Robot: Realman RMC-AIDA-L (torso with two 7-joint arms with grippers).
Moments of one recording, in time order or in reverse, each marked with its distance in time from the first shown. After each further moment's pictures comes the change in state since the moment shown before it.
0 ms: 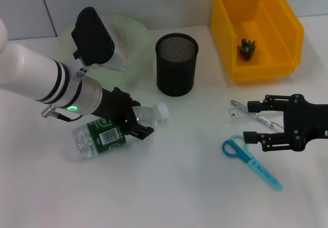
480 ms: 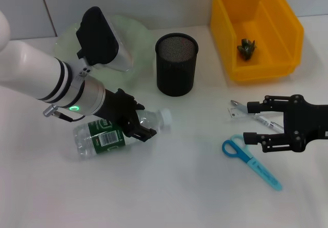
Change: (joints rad) left arm -0.012 -0.001 0.002 0.010 0.001 0.041 0.005; right arm 0.000 0.000 0.000 -0.001 0.000 -0.009 0.002
